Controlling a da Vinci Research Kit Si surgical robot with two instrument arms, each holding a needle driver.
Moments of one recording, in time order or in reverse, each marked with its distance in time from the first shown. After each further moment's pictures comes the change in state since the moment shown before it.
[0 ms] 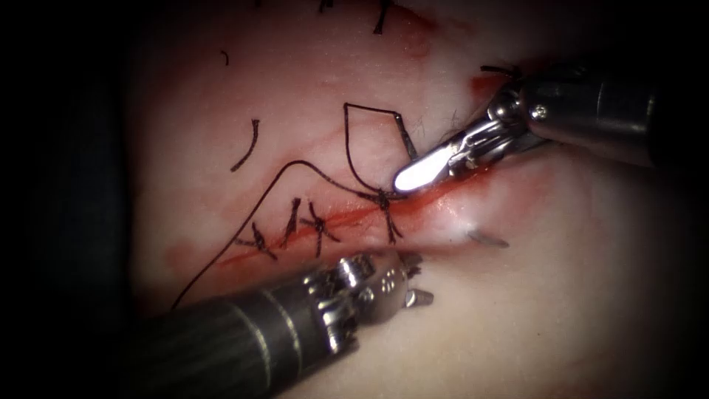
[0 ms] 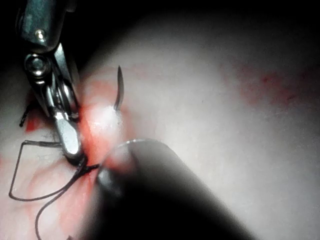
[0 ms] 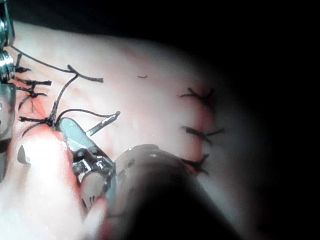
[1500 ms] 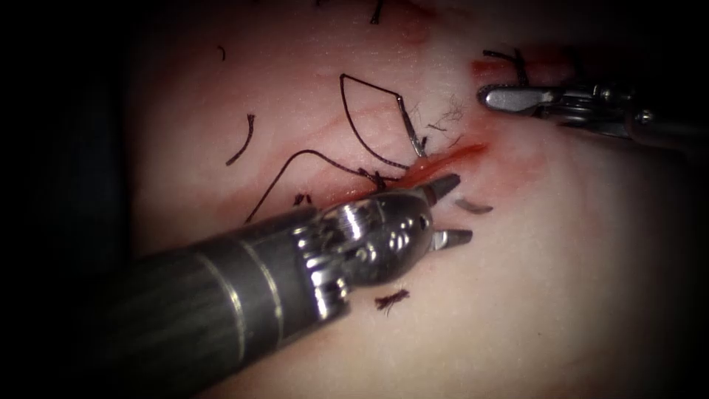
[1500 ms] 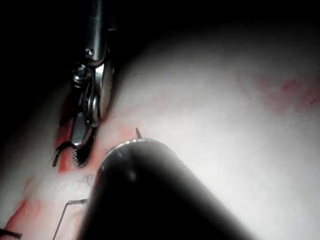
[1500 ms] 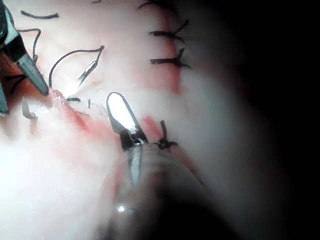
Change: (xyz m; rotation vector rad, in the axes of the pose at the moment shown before) right arm 0.004 0.000 -0.014 -0.269 0.623 -0.659; left arm 0.007 -0.001 -0.006 0.260 0.262 0.180
